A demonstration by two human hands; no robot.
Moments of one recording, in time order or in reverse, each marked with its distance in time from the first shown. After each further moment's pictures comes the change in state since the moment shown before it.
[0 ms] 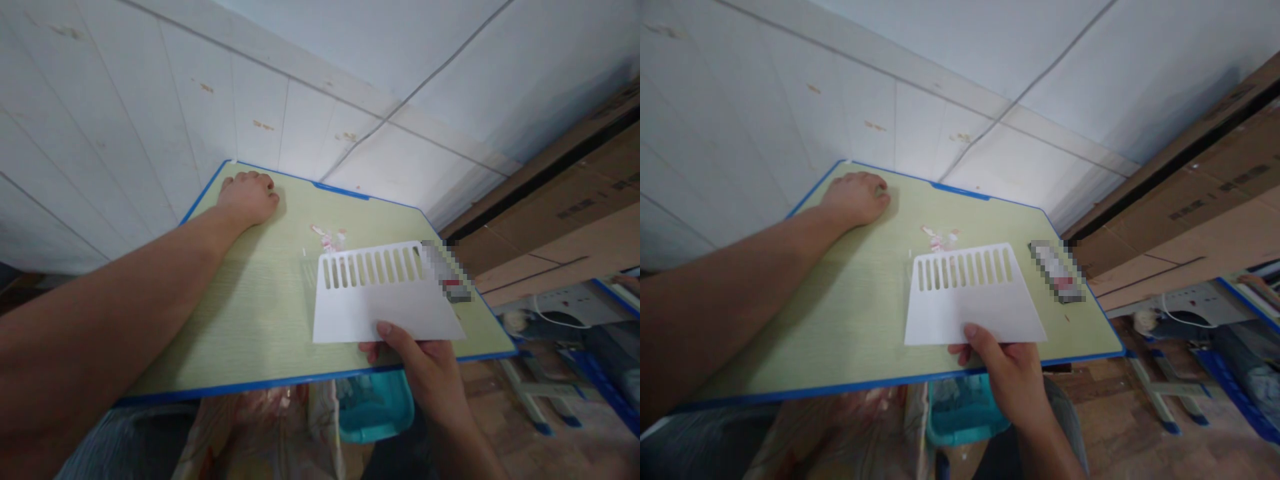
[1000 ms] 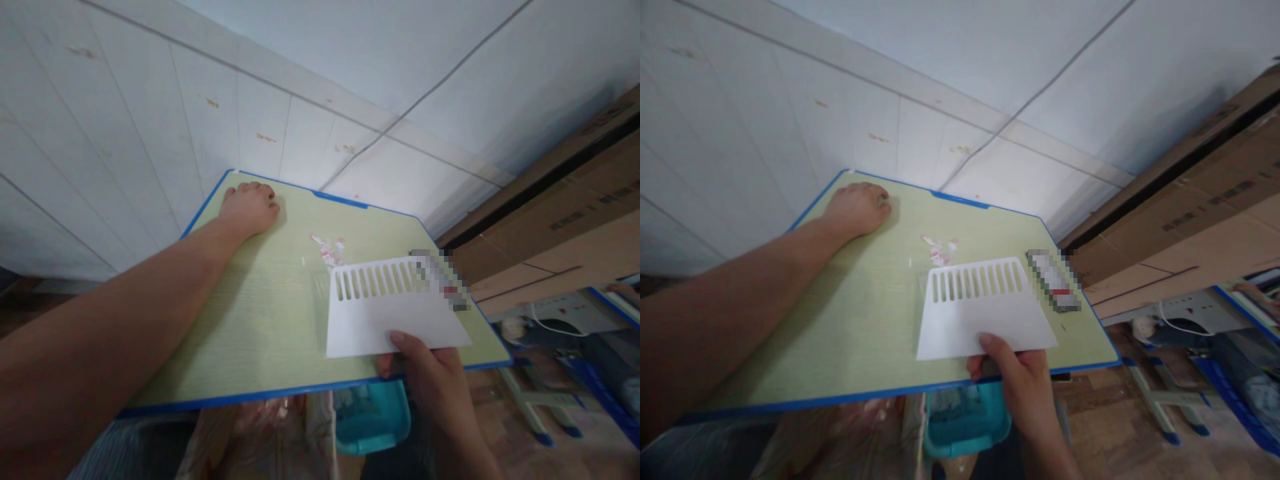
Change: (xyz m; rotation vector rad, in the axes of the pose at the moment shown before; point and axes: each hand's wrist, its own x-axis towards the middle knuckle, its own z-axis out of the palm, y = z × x) left_hand 0.000 -0.006 0.004 -0.025 0.015 0.032; right_hand 0.010 0.015 -0.017 0.099 0.054 0.026
